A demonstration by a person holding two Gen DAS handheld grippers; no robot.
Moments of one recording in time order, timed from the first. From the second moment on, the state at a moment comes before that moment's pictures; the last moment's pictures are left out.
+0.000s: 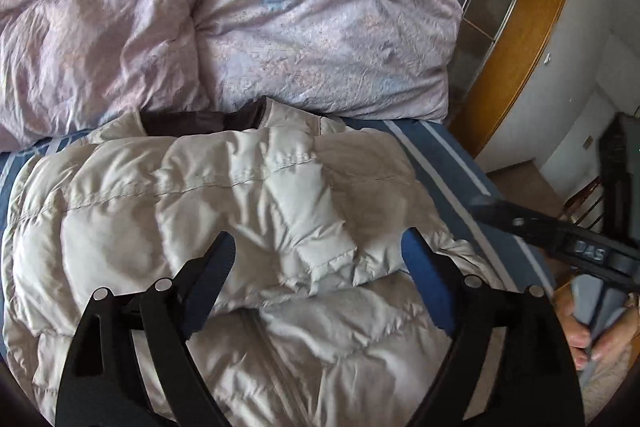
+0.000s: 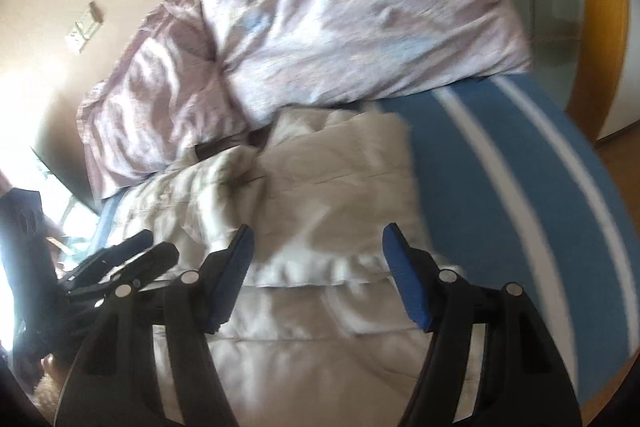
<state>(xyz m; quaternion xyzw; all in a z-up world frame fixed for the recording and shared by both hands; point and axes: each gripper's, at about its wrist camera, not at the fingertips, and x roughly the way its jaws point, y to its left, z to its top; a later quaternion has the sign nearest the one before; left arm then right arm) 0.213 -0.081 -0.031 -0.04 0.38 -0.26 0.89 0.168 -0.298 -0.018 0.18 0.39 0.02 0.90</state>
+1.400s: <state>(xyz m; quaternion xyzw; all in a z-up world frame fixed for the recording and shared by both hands) 0.120 0.222 -0.108 -0.11 0.49 -0.07 0.86 0.204 -0.259 -0.081 0.22 0.51 0.07 0.83</state>
